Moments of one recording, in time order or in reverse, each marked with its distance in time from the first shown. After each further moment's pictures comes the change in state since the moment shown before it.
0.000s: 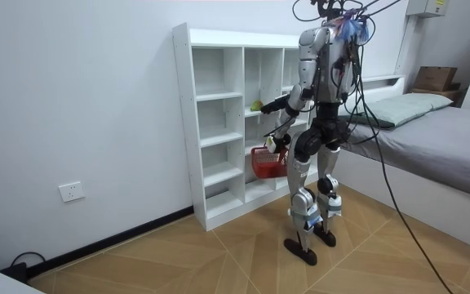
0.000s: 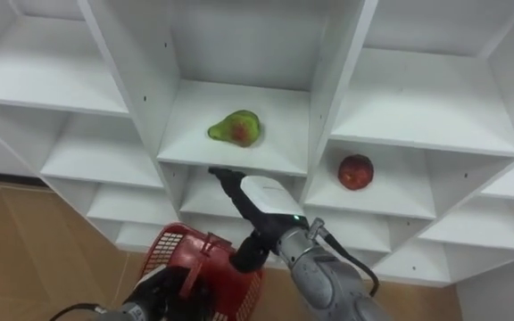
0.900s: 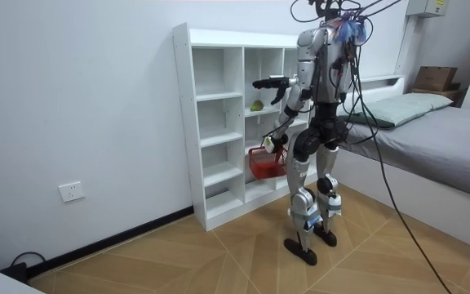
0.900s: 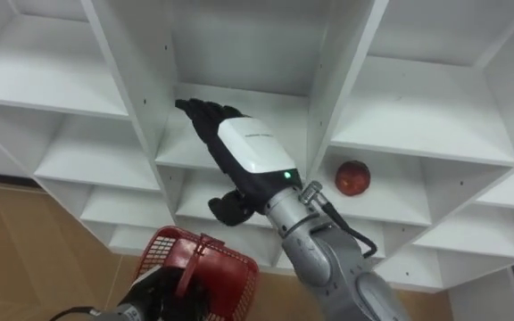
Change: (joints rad) left arm -0.001 -0.002 0.044 0.005 -0.003 0.000 0.001; right arm -0.062 -0.033 -0.042 -0.256 -0.072 -0.009 -0.070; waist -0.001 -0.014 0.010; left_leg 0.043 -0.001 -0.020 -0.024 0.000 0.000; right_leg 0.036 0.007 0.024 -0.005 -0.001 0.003
